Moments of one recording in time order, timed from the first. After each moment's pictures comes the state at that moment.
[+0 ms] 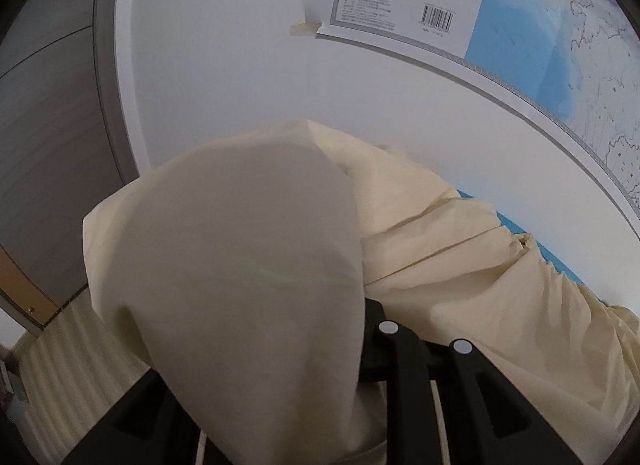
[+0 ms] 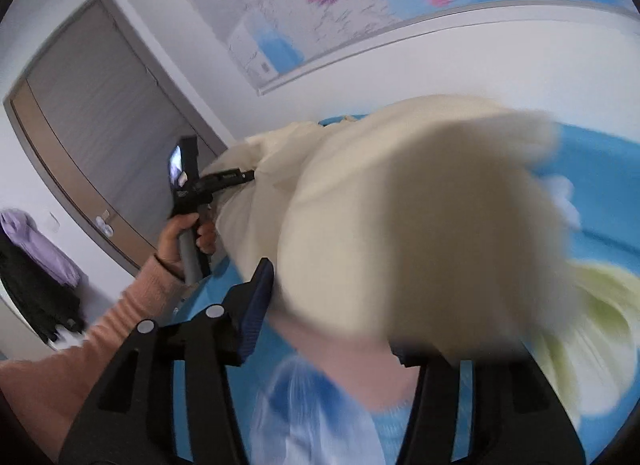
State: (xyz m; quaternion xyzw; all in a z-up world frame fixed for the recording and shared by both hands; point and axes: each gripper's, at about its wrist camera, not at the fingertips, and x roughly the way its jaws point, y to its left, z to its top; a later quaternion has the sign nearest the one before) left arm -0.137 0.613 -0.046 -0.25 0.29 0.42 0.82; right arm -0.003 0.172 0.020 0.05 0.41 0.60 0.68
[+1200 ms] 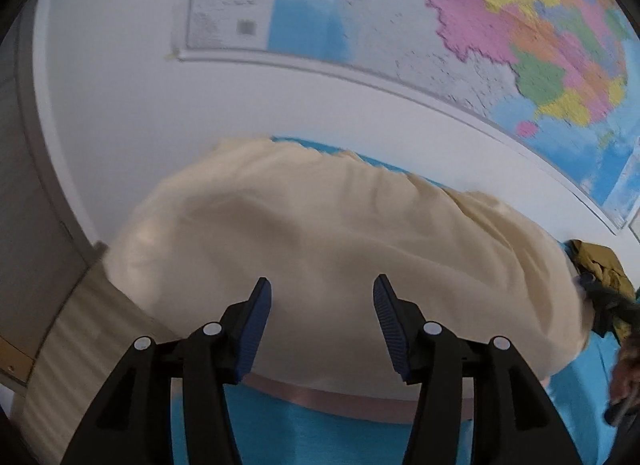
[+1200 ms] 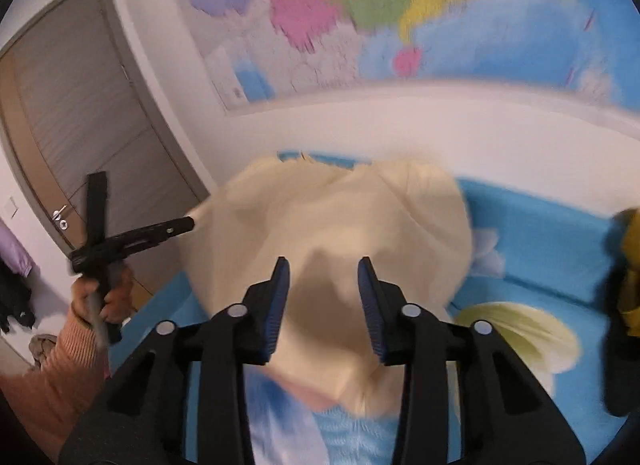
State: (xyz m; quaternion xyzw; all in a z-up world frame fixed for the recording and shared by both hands) left arm -0.149 0.472 -0.023 -0.20 0.31 0.26 0.89; right arm 0.019 0.215 0.028 -0.03 0.41 0.57 0.71
